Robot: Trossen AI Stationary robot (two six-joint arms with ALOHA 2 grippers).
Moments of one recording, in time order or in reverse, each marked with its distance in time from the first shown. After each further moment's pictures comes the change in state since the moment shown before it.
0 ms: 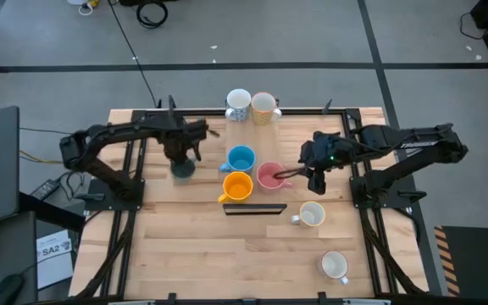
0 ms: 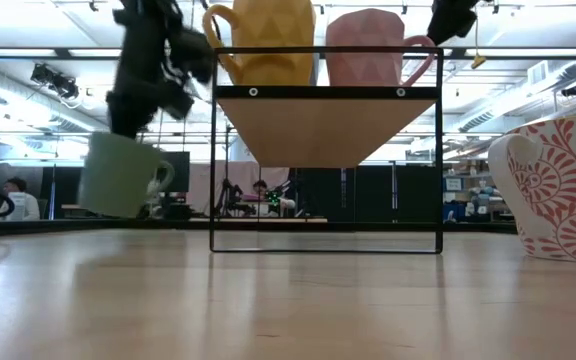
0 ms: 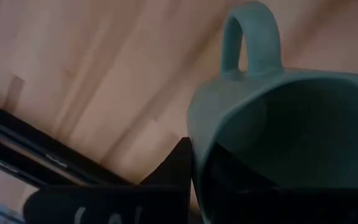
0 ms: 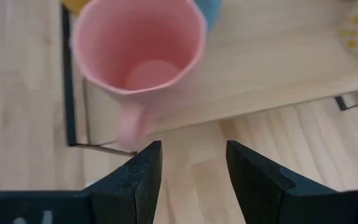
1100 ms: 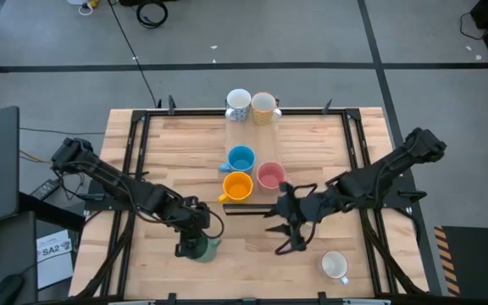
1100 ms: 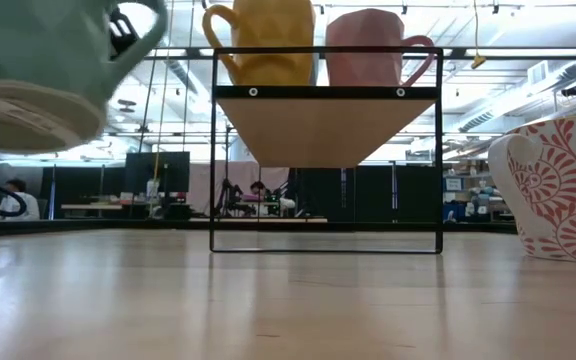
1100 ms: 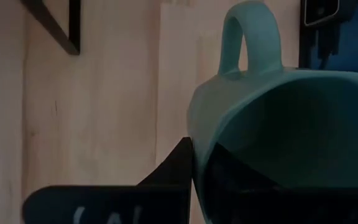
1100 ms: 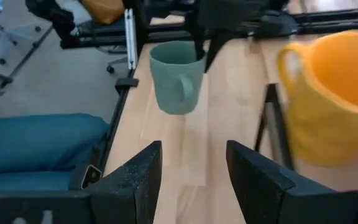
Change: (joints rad) left arm -0.885 -0.044 0.001 0.501 0.105 -0.352; right arm 0.385 0.276 0.000 0.622 0.066 0.069
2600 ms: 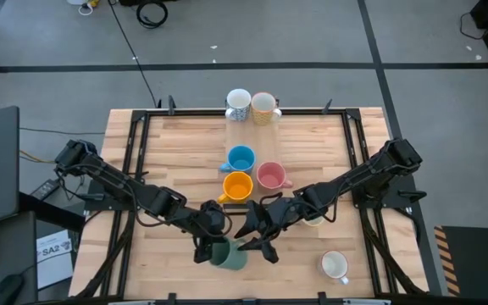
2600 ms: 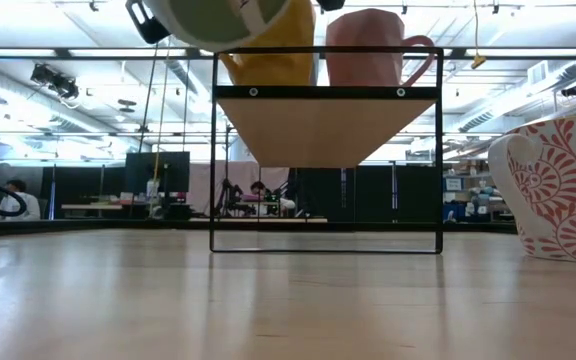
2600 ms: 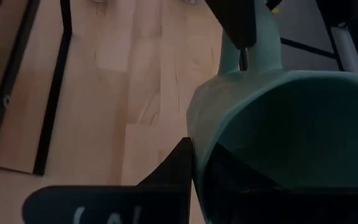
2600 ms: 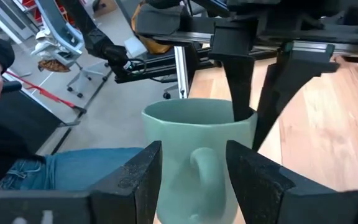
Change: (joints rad) left arm 0.003 0.042 0.000 0.404 -0.101 -0.008; right arm -0.091 0.272 0.000 0.467 -0.294 0.065
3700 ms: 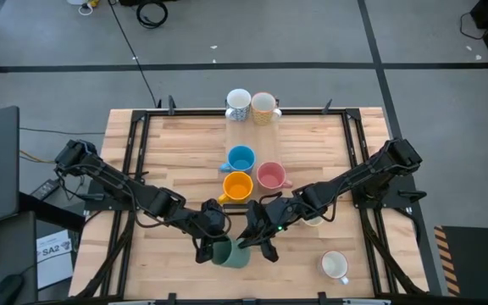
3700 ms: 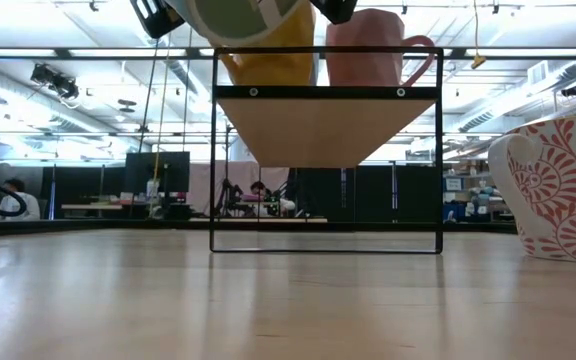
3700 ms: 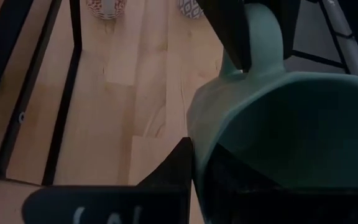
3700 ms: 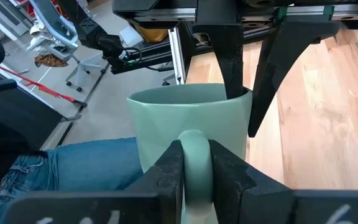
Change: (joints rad) left arm 0.000 -0.001 0.002 0.019 -0.059 0.006; right arm 0.000 0.000 0.000 -0.050 -0.025 0.048
